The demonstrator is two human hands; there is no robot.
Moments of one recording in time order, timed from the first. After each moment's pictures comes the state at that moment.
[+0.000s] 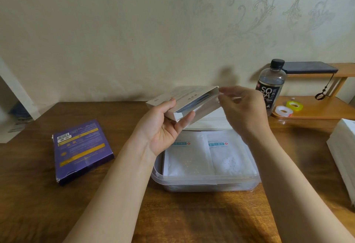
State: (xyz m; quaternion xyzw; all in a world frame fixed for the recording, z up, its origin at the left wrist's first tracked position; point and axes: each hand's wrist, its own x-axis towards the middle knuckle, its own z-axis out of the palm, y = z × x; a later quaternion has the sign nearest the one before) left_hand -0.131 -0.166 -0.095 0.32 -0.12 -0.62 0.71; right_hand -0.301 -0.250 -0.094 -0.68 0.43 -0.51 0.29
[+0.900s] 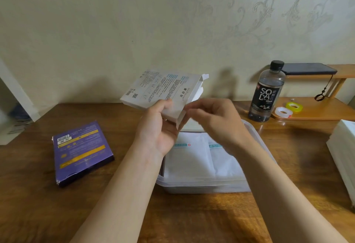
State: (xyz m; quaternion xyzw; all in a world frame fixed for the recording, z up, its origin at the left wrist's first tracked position) left_hand -0.141 -0.161 -0.091 0.32 -0.17 -0.53 0.77; right_hand -0.275 -0.210 -0.086 -0.72 0.32 -0.41 0.46
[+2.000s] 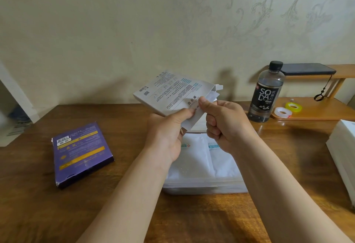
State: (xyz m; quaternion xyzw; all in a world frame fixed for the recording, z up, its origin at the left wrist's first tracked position) left_hand -0.165 -0.165 -0.097 0.44 -0.21 -0.44 0.76; right_hand -0.277 -0.223 -0.089 -0.48 0.35 -0.42 0.68
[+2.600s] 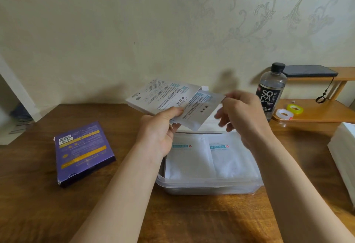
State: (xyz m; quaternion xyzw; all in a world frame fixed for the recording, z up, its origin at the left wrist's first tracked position) left_hand -0.141 -0.167 -0.098 0.42 -0.15 -0.46 0.77; right_hand -0.299 -0.235 -0.079 -0.64 0.44 -0.44 0.45
